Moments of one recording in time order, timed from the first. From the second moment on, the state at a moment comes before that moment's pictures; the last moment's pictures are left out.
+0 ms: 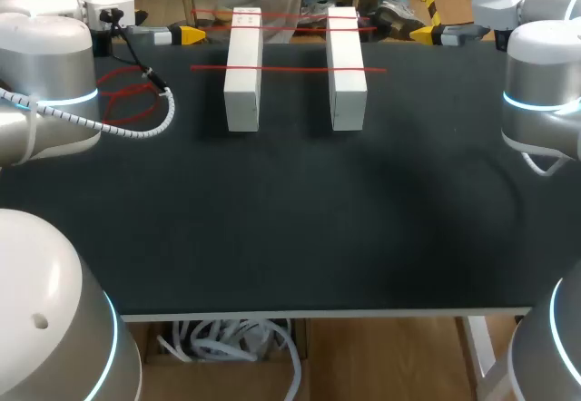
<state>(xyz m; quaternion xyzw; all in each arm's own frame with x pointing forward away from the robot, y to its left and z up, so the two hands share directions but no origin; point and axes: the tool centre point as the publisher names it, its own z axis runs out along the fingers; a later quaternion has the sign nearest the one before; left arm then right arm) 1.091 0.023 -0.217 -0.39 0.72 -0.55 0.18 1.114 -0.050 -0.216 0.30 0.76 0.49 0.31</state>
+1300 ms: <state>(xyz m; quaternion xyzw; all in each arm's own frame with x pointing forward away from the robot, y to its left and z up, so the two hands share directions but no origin) 1.071 0.013 -0.275 -0.17 0.78 -0.59 0.11 1.114 -0.050 -0.216 0.30 0.76 0.49 0.31</state>
